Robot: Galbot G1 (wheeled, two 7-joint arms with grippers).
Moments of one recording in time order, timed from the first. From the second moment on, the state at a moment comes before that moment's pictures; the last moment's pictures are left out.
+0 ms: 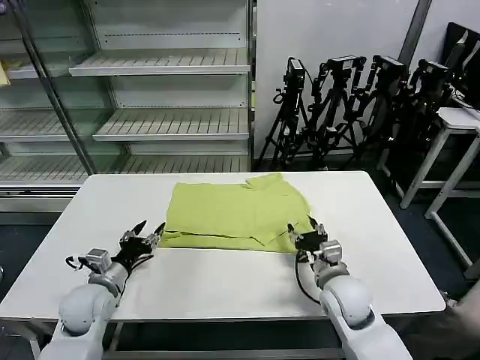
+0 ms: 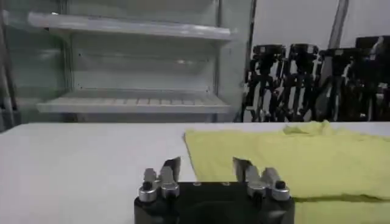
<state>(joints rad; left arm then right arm) 1.16 -1.22 -0.62 -1.80 -0.37 0.43 0.19 -1.11 1.21 0.29 1.94 0.24 -0.52 0.17</state>
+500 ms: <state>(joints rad) 1.18 -1.22 -0.61 -1.83 -0.37 0.54 0.18 -1.17 1.20 0.31 1.95 0.27 -0.56 0.21</state>
